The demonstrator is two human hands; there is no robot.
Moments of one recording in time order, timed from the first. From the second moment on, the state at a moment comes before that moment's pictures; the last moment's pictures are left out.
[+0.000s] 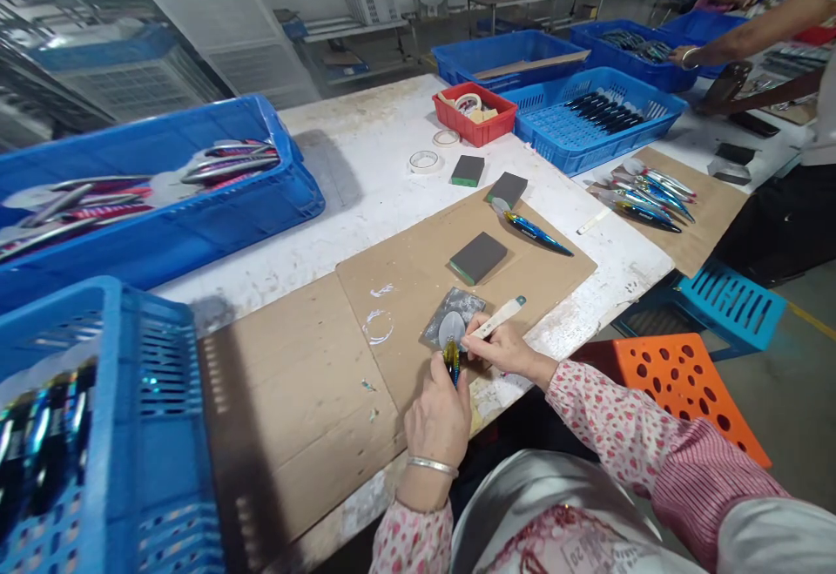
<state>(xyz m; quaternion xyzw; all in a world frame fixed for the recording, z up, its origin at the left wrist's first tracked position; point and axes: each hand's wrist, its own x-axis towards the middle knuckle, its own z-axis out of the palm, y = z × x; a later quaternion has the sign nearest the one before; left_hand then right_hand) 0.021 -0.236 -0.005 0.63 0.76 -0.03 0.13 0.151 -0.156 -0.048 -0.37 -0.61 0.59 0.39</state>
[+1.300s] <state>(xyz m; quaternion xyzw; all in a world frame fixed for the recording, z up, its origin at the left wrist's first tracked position) 0.024 -0.236 -0.004 0.63 0.77 -0.02 0.12 0.150 -0.152 -0.043 -0.39 -0.60 0.56 0.41</state>
